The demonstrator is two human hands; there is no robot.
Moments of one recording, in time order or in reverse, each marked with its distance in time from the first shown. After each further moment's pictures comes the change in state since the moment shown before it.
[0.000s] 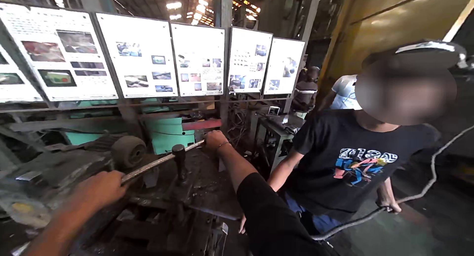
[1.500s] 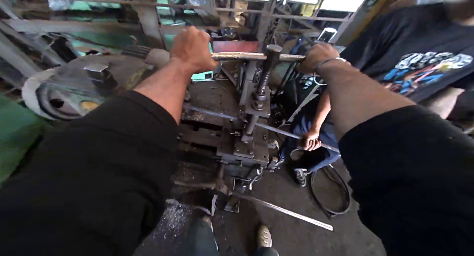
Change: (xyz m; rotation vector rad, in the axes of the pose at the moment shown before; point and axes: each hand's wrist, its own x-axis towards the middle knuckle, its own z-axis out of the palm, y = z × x) left_hand 0.127 -0.058 0.013 -0.128 0.465 0.417; right_hand -0.039 -0.074 -0.019 -0.154 -0.098 0.750
